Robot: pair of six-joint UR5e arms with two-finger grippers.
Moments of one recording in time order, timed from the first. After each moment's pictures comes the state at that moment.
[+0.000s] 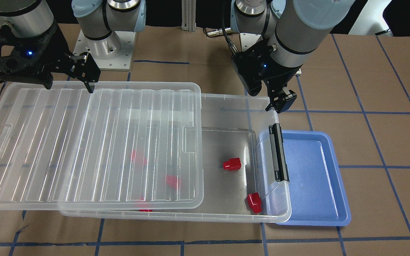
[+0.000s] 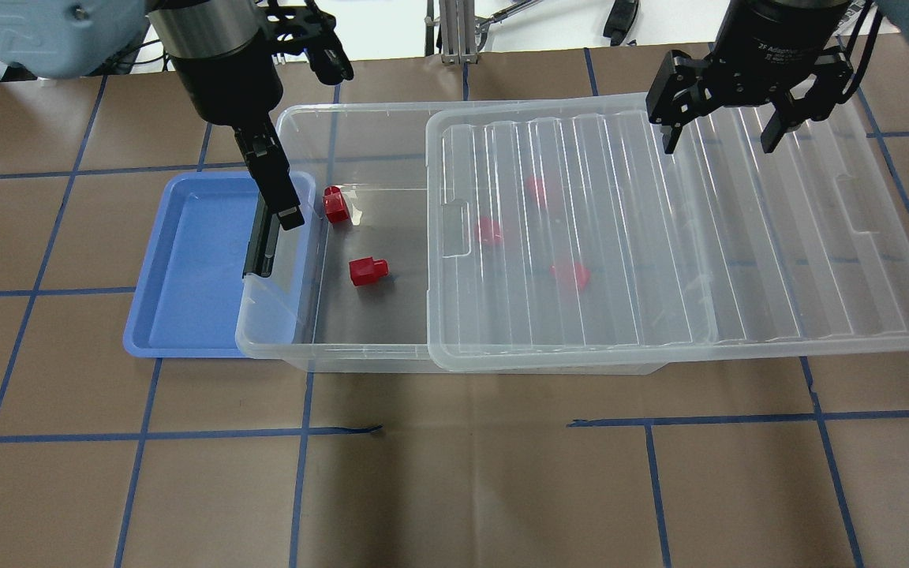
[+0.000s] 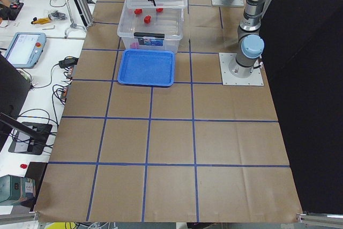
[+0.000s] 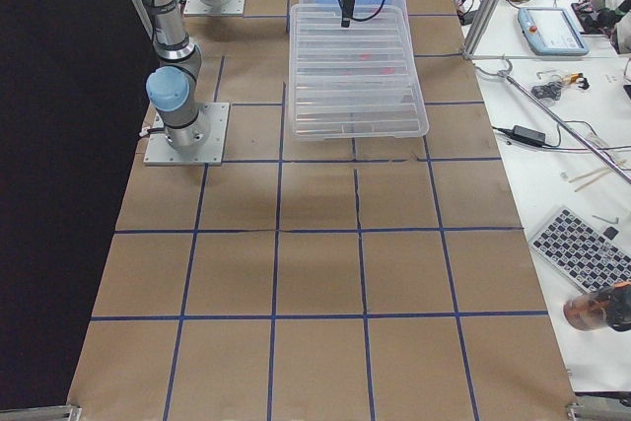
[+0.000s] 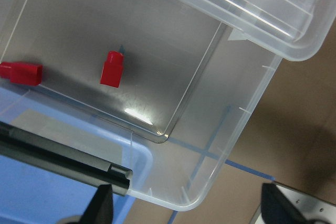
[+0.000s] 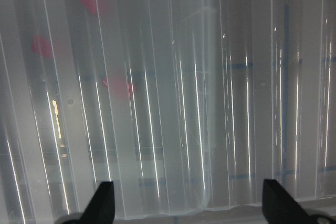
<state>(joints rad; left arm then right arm) -1.66 -1.73 -1.35 -1.84 1.53 0.97 1.57 -1.51 1.42 -1.45 -1.60 0.06</state>
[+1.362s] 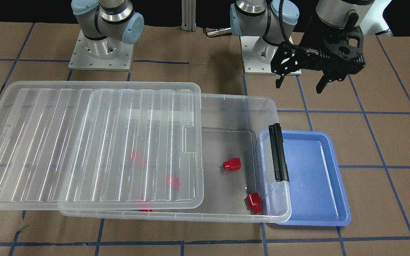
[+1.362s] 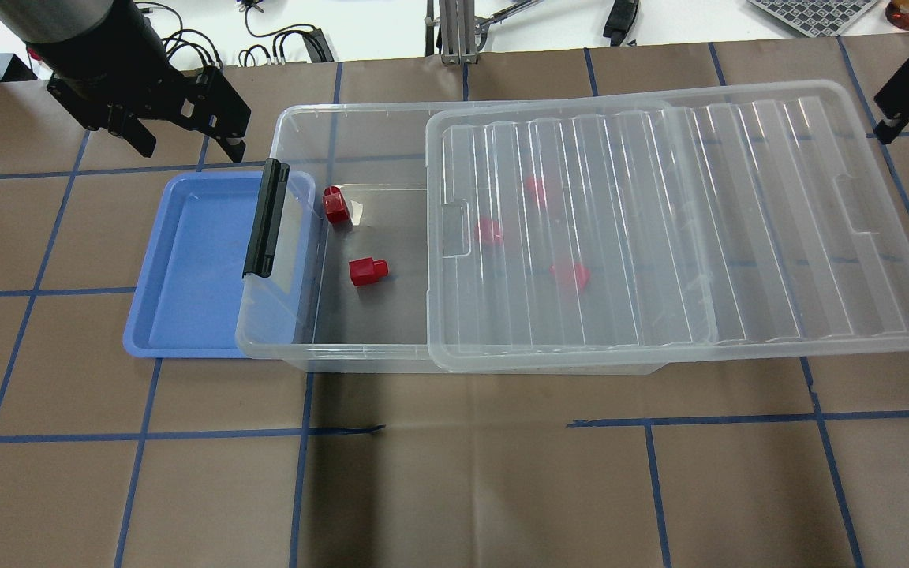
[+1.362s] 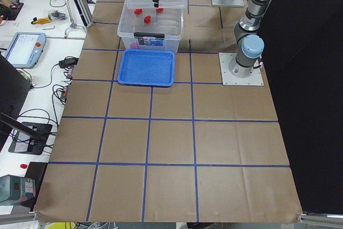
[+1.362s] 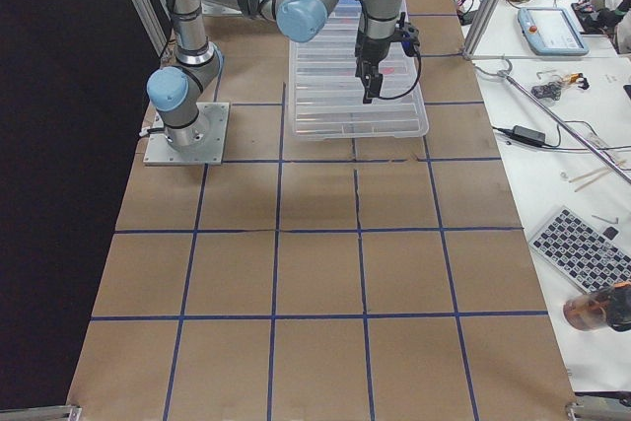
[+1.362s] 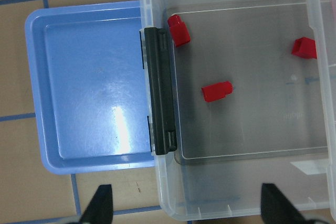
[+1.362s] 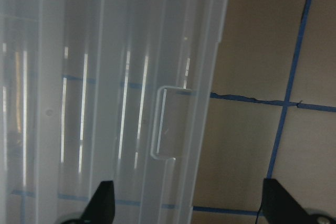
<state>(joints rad) -1.54 -1.57 -1.46 -1.61 1.55 0.13 1.10 -1.42 1.44 -1.58 -1.63 -0.60</state>
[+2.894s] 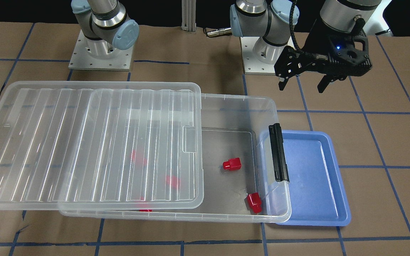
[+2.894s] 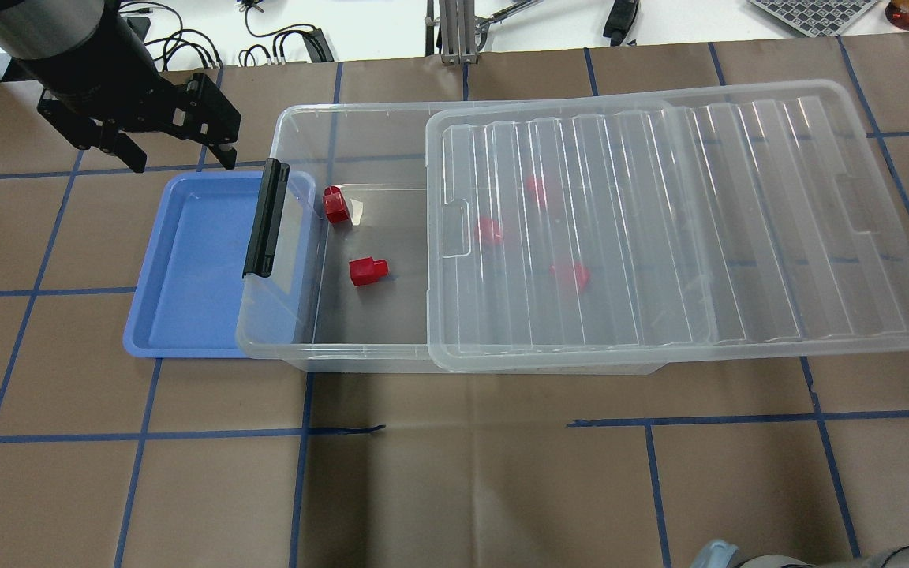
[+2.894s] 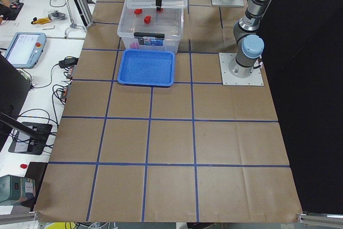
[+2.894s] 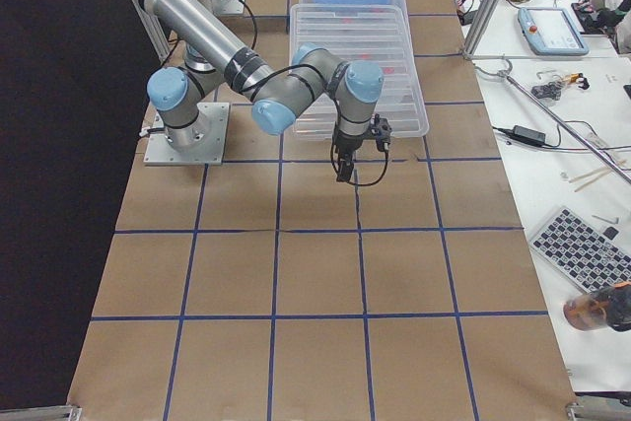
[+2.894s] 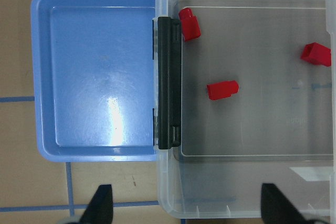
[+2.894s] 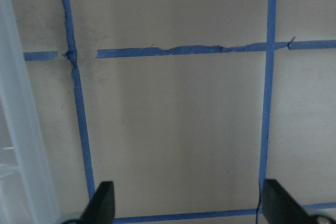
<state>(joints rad) -1.52 -1.56 -1.49 -1.60 1.54 0.08 0.92 -1.41 1.76 -1.88 -1.65 -0.60</state>
